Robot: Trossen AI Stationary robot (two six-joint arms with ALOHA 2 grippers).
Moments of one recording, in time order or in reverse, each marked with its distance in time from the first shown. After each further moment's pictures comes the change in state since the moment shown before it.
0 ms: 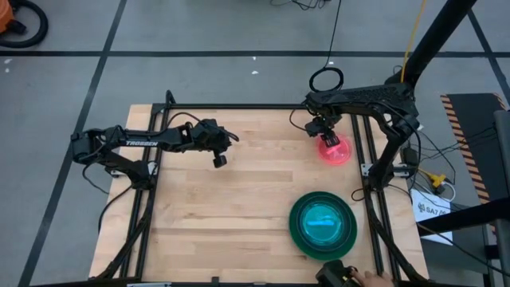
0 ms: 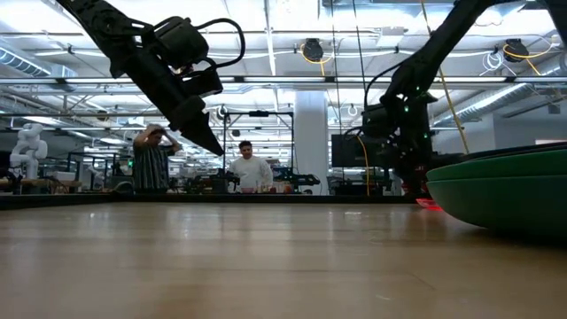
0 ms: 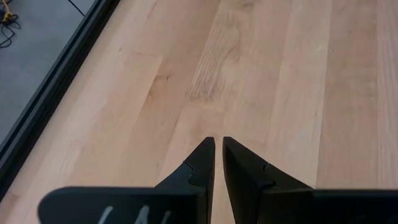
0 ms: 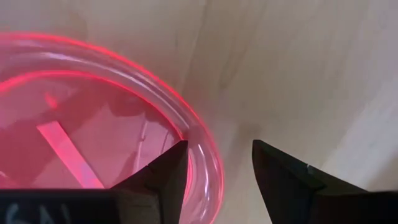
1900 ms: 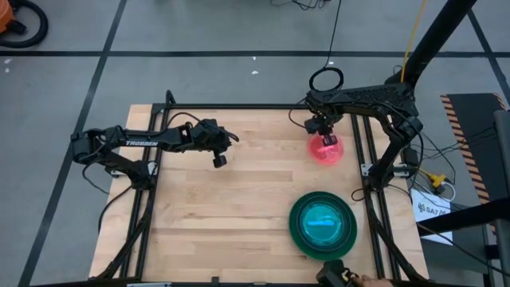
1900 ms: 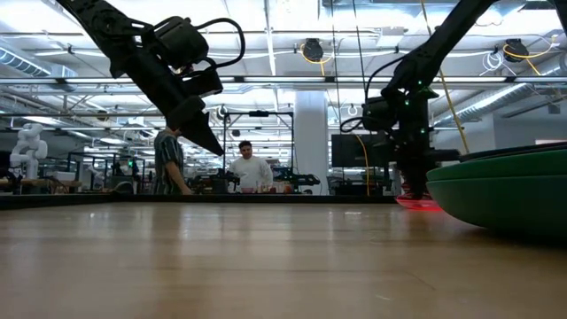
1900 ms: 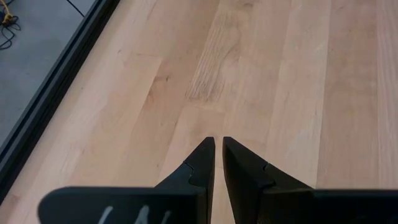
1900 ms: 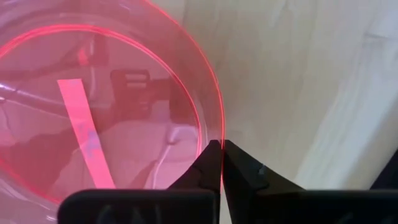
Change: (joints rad) left arm 0.000 0.000 0.000 0.000 0.000 0.007; right arm 0.001 -0.037 0.000 0.036 -0.038 0.080
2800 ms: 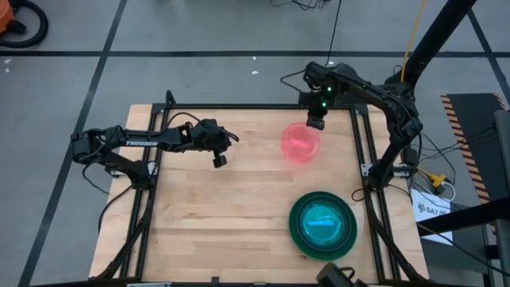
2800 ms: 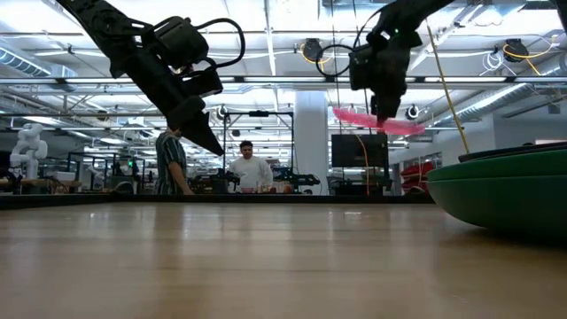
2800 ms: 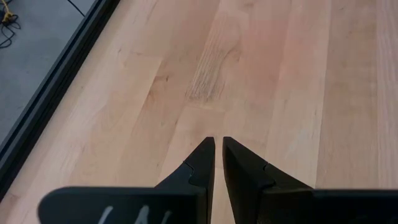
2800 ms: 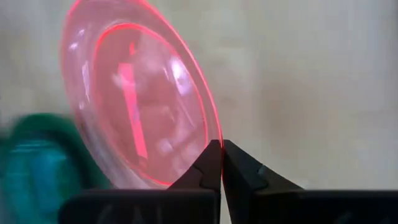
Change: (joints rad) left arm 0.000 0.000 0.000 0.000 0.000 -0.006; right arm 0.024 -0.004 0.531 -0.544 -0.504 0.501
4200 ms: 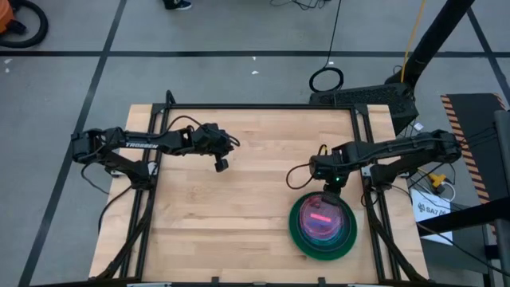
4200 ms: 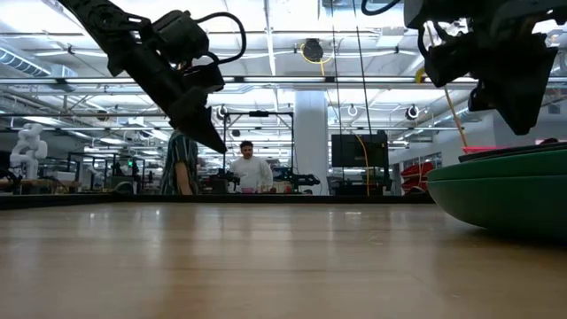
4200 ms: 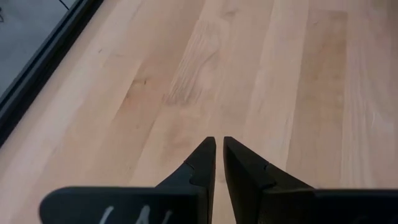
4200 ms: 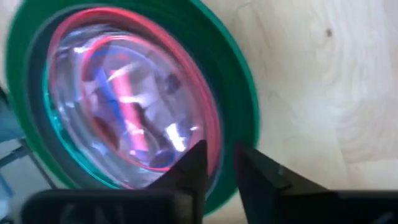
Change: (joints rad) left arm -0.060 0.000 0.000 0.010 0.000 -0.096; right arm 0.857 -0.469 -0.656 0.207 0.143 1.018
